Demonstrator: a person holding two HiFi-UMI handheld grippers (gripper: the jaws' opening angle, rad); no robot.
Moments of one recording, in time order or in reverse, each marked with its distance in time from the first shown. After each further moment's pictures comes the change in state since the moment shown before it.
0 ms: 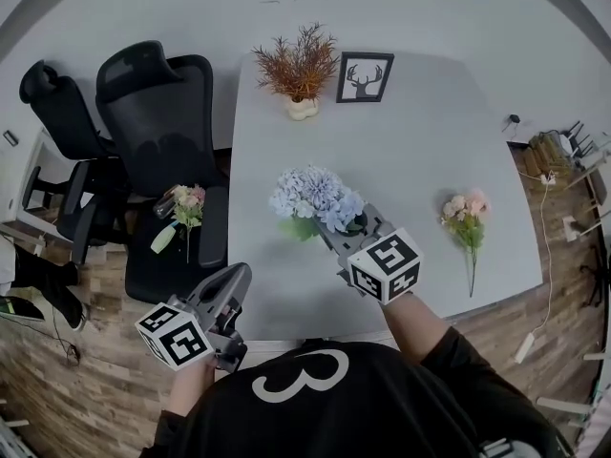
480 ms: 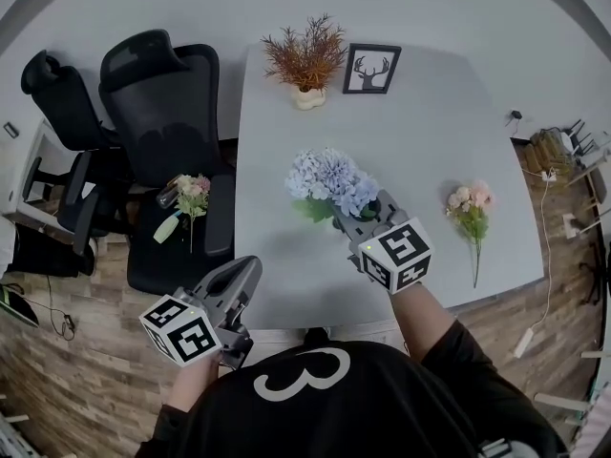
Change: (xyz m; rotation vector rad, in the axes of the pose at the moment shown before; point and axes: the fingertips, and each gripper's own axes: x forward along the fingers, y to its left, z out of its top) left arm -0.008 -0.010 -0.001 0.044 0.028 -0.026; right arm -0.005 -0.005 0.012 -0.075 -0.018 -0.080
